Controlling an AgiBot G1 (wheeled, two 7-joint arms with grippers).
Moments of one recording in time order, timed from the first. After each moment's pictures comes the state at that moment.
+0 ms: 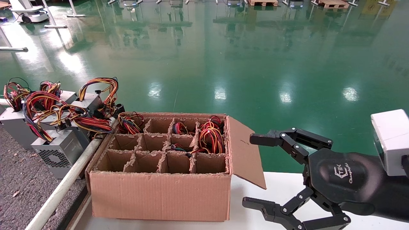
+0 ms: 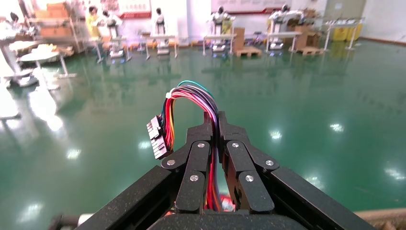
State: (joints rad) left arm -2.30 0.49 0.62 -0.01 1.34 1.27 -0.15; right arm 1.09 -0.57 -0.38 1.24 -0.65 -1.44 0.13
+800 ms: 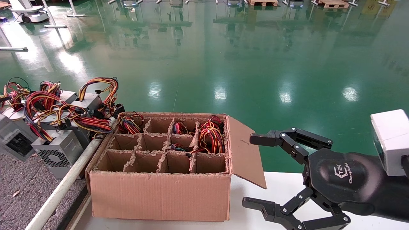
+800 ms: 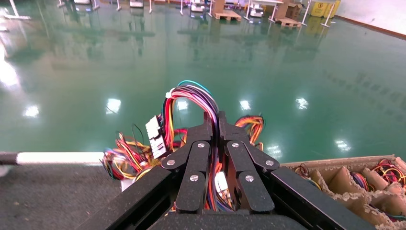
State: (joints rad) left arm -2.17 0.50 0.60 0.14 1.32 1.37 -0.08; right arm 1.09 -0.57 -0.38 1.24 -0.65 -1.44 0.13
